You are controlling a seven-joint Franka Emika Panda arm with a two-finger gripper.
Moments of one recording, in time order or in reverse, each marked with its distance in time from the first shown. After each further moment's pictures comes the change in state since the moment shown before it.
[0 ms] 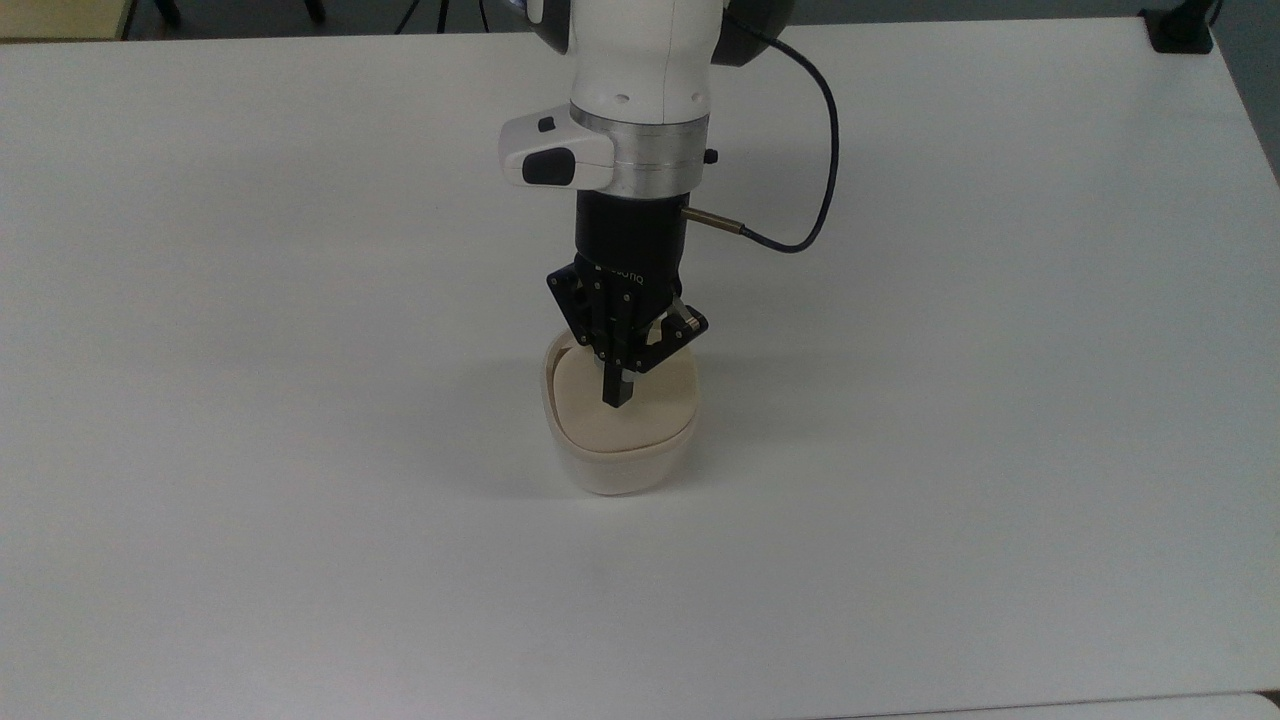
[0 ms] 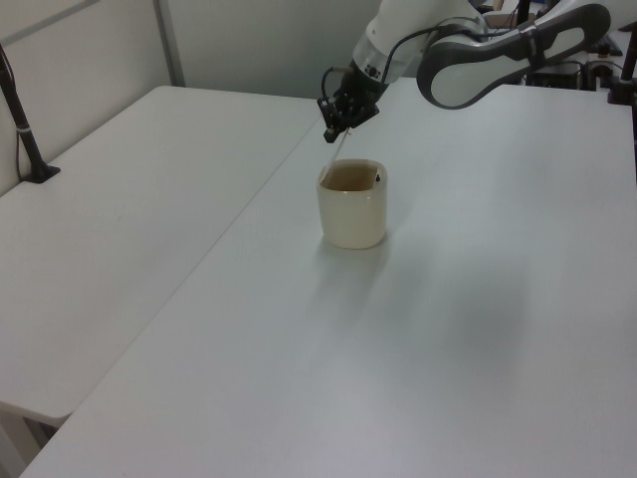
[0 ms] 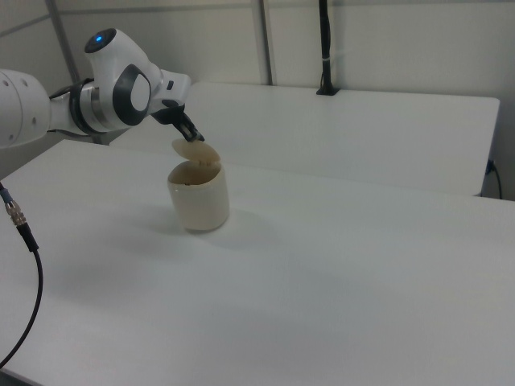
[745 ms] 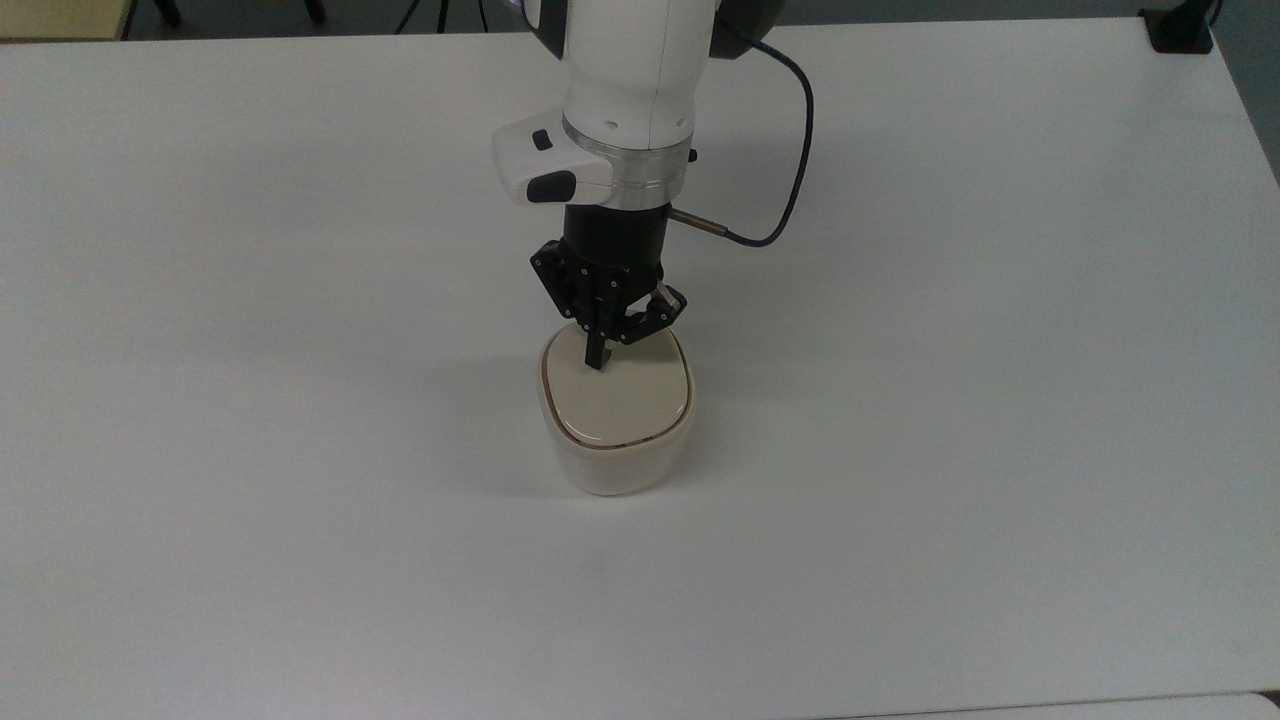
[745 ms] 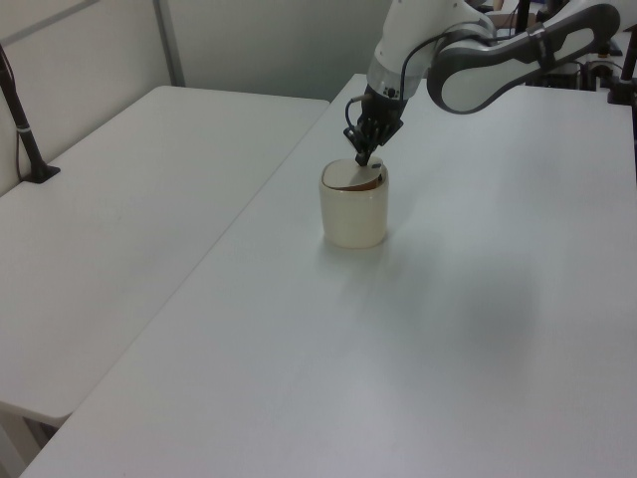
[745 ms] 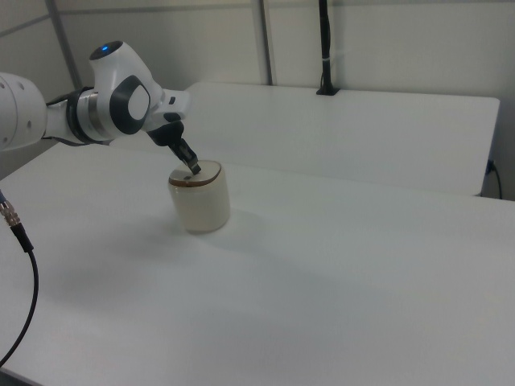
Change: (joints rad) arm -0.002 -0.040 0.002 -0.087 0.000 -0.152 -0.165
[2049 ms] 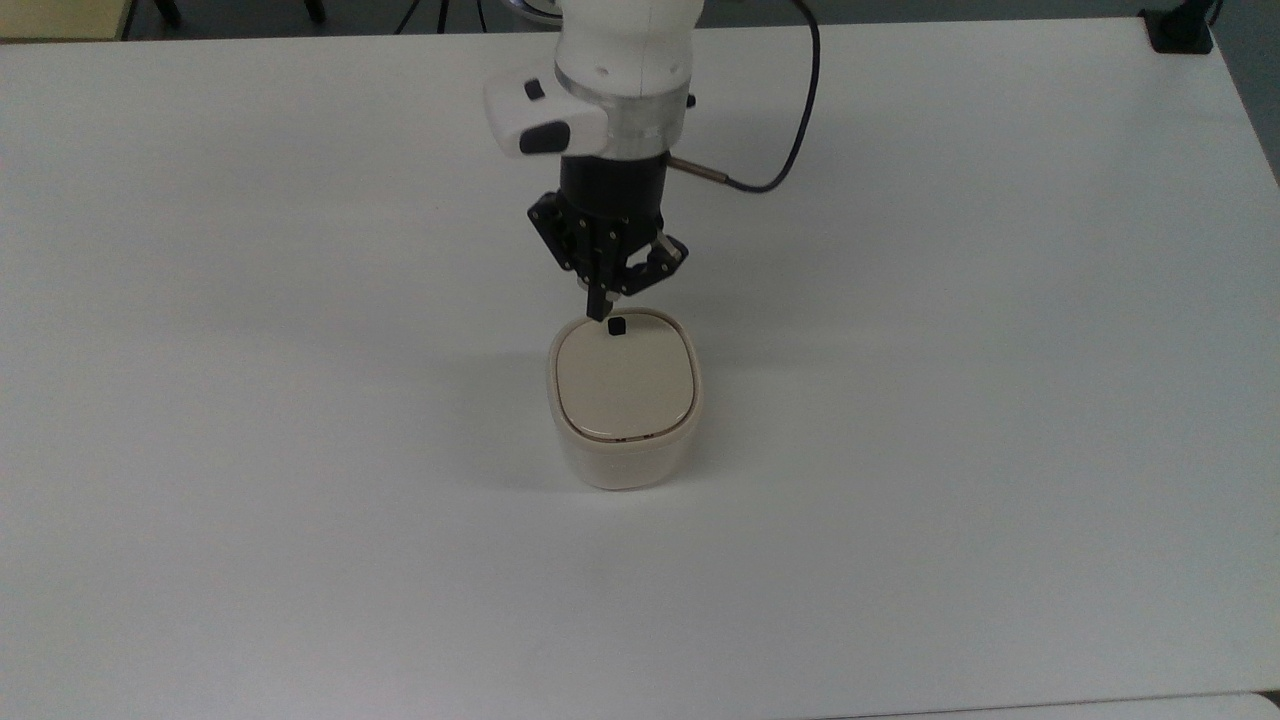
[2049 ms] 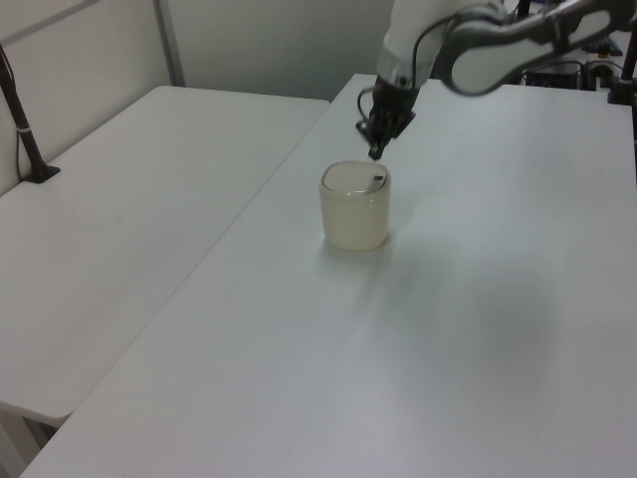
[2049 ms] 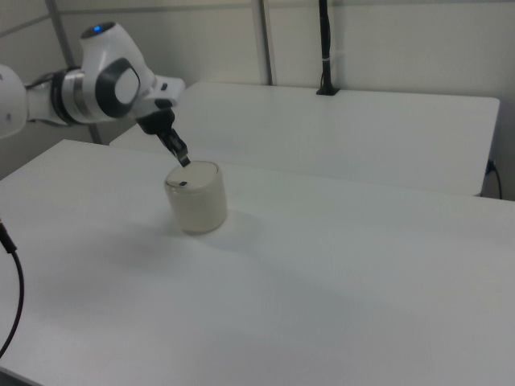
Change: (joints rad) arm -0.029 -0.095 0.032 -0.016 0.055 -0.121 -0.052
